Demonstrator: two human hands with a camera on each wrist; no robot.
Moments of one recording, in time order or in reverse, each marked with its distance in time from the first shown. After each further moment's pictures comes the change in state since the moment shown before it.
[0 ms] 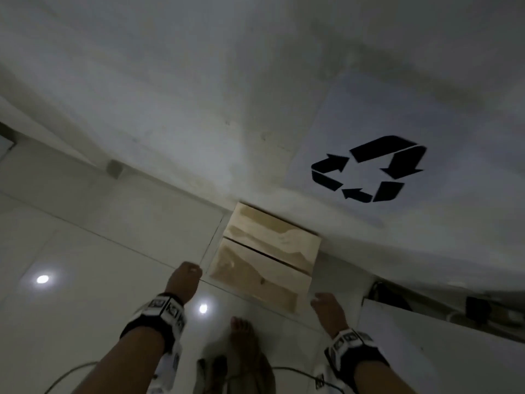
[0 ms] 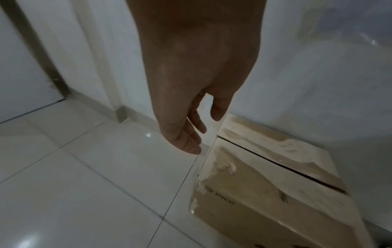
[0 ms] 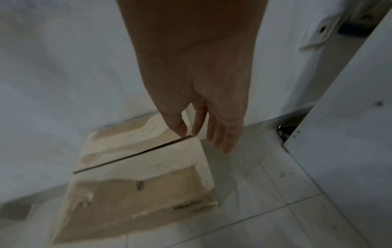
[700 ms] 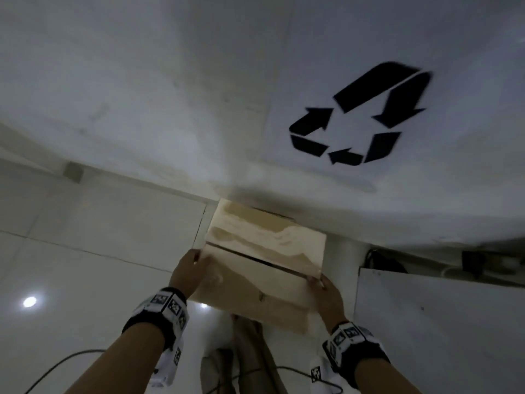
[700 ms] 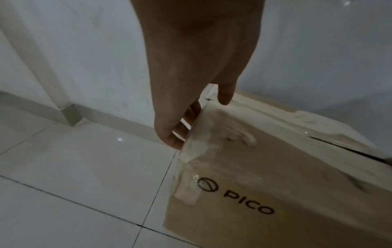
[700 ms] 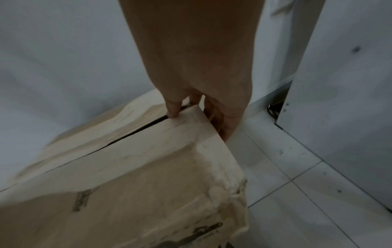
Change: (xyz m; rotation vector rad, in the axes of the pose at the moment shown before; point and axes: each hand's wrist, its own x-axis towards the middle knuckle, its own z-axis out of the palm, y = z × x) left_hand 0.016 0.025 0.035 -0.008 -0.124 0.165; right_hand -0.029 -0.012 0.018 0.564 0.193 0.065
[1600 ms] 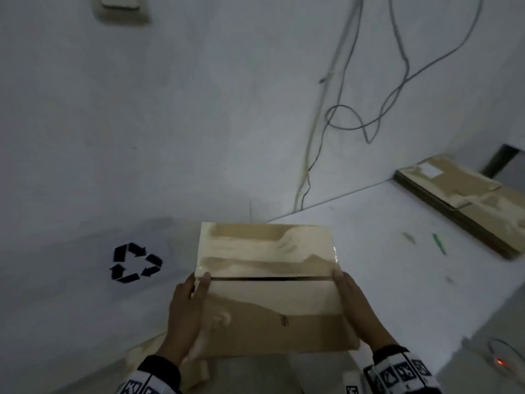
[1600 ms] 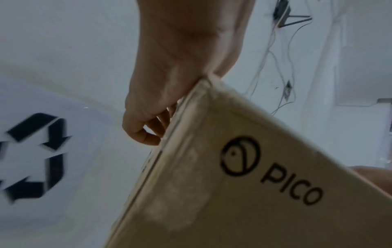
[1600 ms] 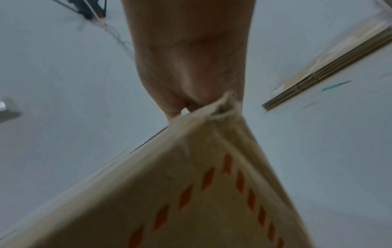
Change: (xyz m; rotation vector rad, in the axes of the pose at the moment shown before) left_hand -0.453 0.241 0.075 -0.002 -0.188 0.840; right_hand -0.396 -0.001 -0.387 0.447 0.508 -0.376
